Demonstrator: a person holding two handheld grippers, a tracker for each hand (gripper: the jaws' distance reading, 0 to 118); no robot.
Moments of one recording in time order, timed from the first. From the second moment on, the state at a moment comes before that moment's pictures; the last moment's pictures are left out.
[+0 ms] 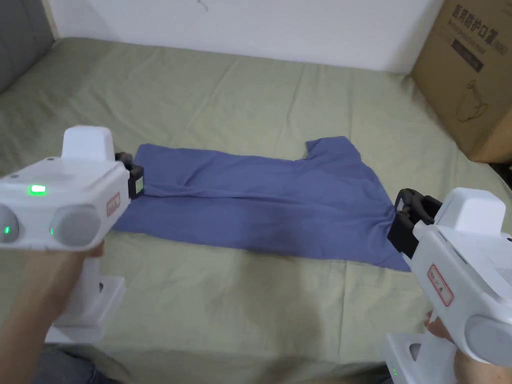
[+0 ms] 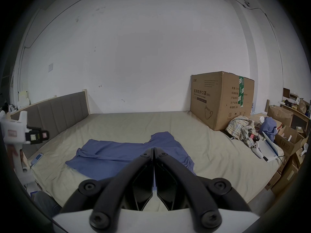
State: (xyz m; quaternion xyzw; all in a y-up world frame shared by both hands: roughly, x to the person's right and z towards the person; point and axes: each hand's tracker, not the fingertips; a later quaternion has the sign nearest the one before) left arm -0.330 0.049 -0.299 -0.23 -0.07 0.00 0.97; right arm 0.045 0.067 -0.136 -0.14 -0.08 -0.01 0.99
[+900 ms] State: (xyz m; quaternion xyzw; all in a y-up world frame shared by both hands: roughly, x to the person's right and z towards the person) left arm -0.364 -0.091 -0.468 -0.57 -0.03 -0.01 0.82; right arm 0.084 0.036 -0.191 -0.22 -0.12 -0.02 0.97
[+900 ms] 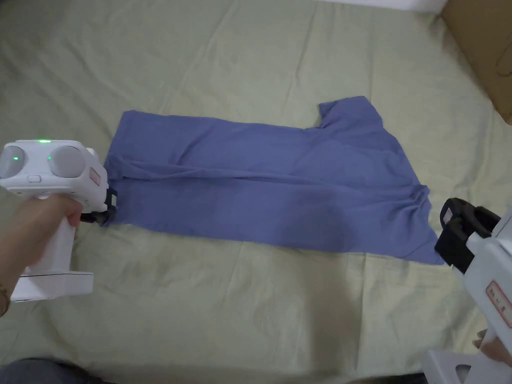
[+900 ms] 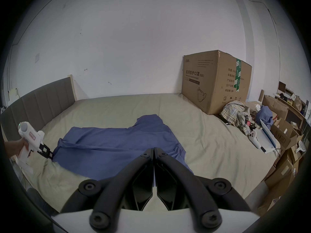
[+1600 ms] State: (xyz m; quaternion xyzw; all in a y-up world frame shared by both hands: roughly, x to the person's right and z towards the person) left arm -0.380 -0.048 -0.441 -0.51 -0.02 0.05 0.86; right arm 0.203 -0.086 -0.328 -0.56 -0.19 -0.11 0.80
